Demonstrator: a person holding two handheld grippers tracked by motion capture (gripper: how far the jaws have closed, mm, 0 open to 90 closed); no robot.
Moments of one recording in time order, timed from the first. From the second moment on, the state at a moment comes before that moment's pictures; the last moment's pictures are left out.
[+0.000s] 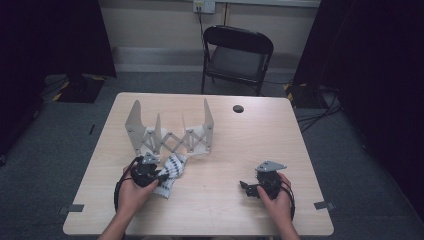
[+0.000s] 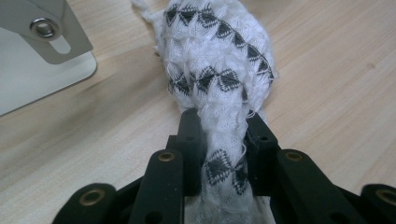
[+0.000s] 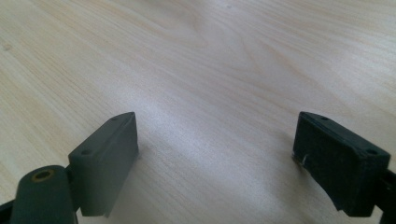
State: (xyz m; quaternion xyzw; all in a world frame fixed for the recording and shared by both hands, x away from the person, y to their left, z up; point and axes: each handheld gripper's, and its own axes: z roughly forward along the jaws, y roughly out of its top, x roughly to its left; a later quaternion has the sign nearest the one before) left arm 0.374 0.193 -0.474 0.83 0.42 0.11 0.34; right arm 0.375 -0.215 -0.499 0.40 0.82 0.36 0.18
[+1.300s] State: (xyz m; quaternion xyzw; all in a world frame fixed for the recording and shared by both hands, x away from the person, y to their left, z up) left arm 0.374 0.200 -0.465 0.82 0.44 0.13 0.35; right arm 0.376 -0.215 -0.499 0.40 0.82 0.36 0.18
